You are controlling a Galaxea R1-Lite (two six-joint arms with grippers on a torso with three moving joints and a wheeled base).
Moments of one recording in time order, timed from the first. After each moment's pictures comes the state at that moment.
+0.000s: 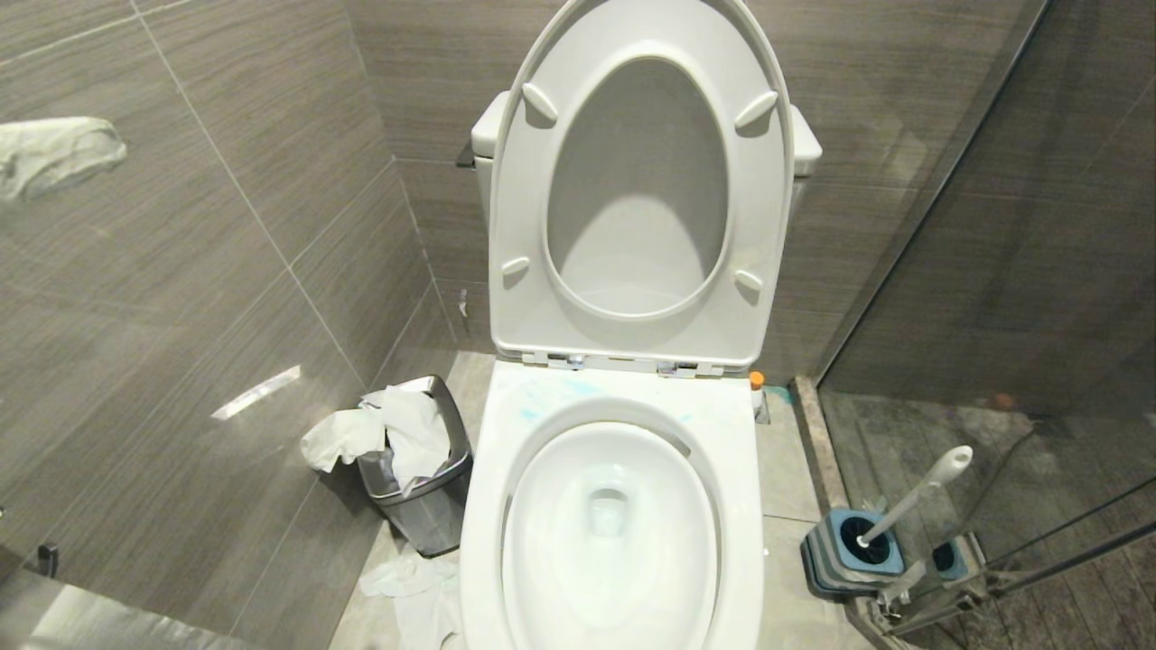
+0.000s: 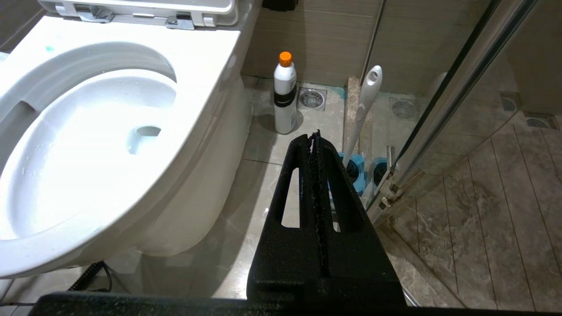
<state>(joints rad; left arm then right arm) -0.41 0.93 -1.06 0.03 -0.05 -0.15 0.00 0.00 0.00 0.00 0.00 0.05</state>
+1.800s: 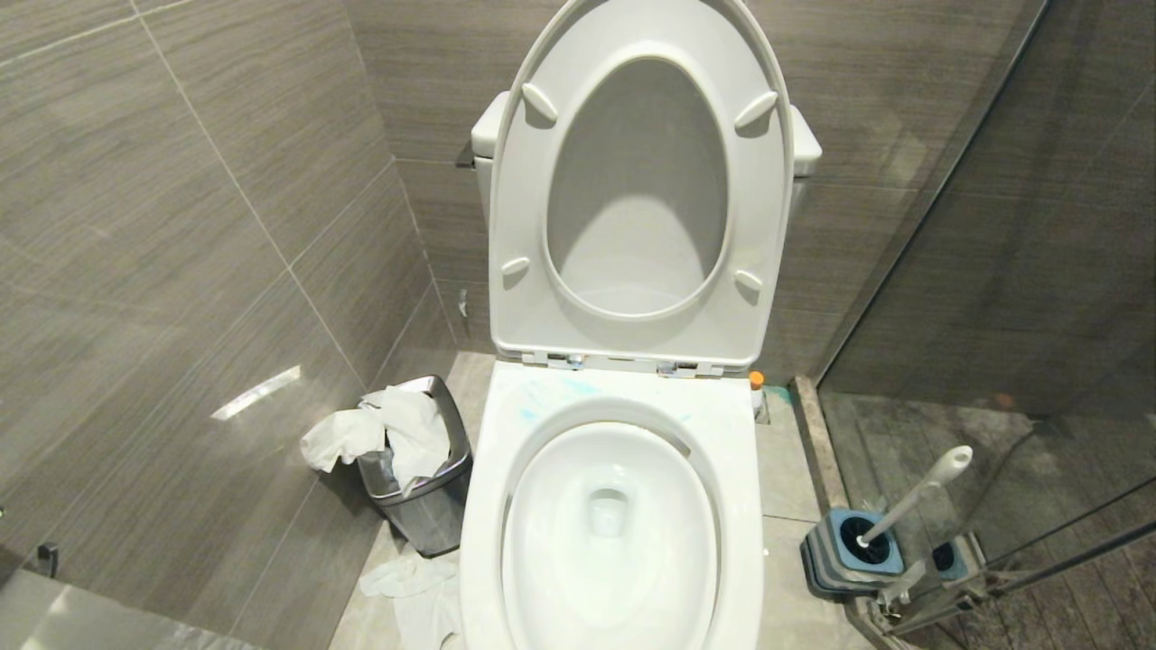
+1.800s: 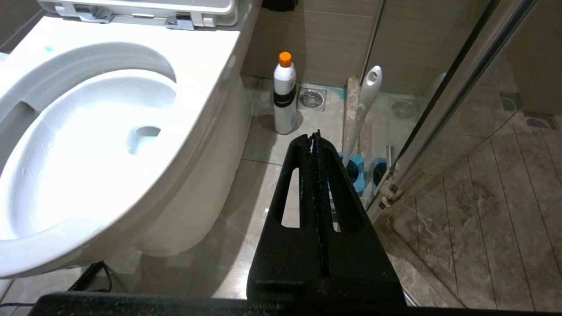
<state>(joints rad) -0.20 0.83 -0.93 -0.16 -0.01 0.02 0.00 0.00 0.00 0.00 0.00 0.05</state>
